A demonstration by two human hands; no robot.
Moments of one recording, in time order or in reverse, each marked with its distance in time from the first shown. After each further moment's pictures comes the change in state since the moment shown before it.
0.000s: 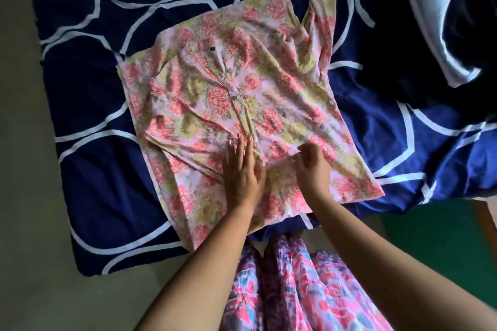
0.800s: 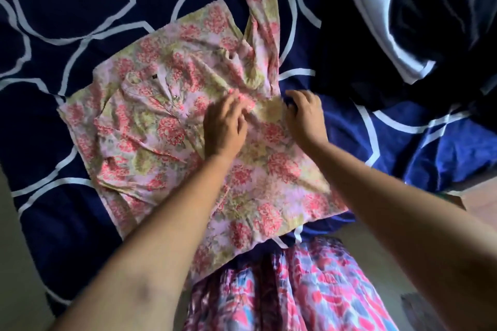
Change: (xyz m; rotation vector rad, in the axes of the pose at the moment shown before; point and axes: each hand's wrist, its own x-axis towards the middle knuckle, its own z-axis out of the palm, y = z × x) left_hand 0.159 0.088 -0.012 -0.051 0.168 0.357; right_hand 0.160 -0.011 -0.061 -0.307 0.159 -0.396
